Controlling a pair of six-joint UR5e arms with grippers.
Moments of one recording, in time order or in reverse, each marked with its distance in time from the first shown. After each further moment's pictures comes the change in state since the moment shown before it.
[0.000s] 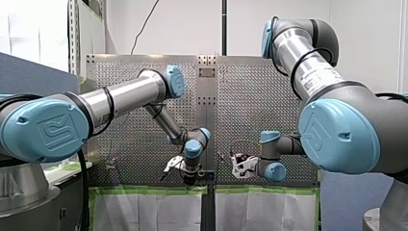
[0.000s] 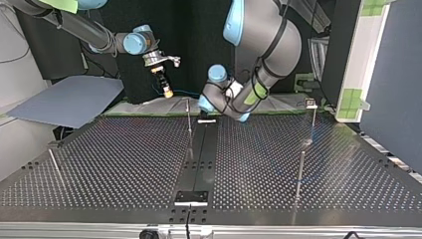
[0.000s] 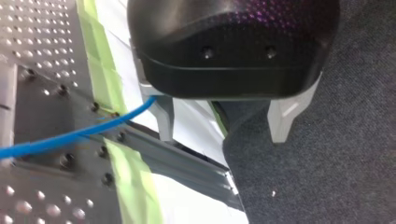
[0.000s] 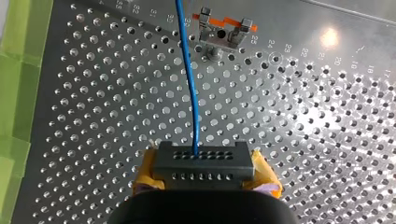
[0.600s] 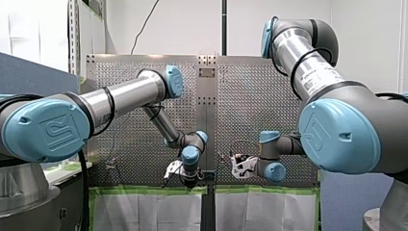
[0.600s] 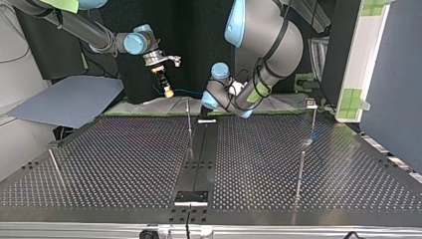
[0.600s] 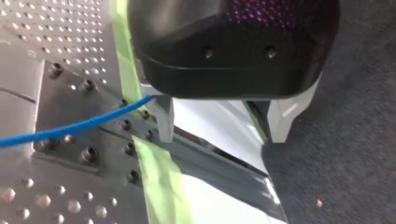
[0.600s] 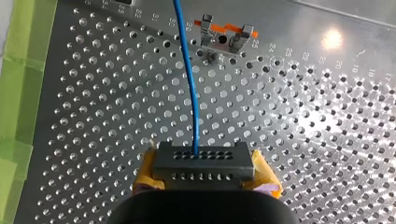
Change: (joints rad) left arm 0.011 0.002 -0.055 0.185 0.040 -0.043; right arm 0.004 0.000 0.000 0.005 0.000 0.001
